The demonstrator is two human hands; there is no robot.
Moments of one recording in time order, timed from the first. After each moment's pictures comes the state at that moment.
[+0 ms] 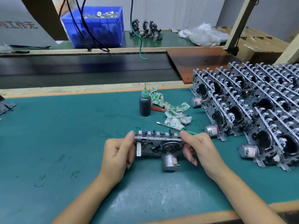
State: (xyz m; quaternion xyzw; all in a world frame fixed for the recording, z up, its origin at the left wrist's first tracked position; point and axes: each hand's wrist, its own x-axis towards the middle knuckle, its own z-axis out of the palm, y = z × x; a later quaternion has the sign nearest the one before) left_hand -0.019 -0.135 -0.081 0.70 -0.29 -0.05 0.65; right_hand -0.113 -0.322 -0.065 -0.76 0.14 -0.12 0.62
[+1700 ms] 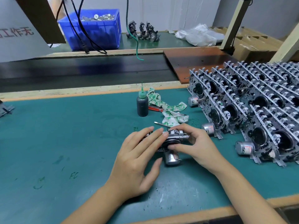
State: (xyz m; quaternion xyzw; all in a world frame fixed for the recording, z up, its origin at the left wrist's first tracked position) left_hand -0.039 -0.144 -0.075 0.74 -0.54 0.22 0.33; right_hand -0.110 -0.328 -0.064 -0.75 0.08 -0.13 0.64
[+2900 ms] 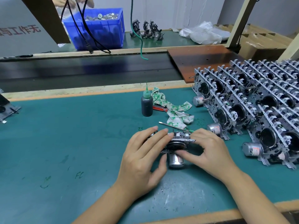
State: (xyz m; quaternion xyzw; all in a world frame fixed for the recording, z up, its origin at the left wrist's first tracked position) left_hand -0.039 -0.153 -0.080 0.73 -0.52 0.26 0.37; right_hand -0.123 -0.333 -0.071 -0.94 0.06 -0.24 0.25
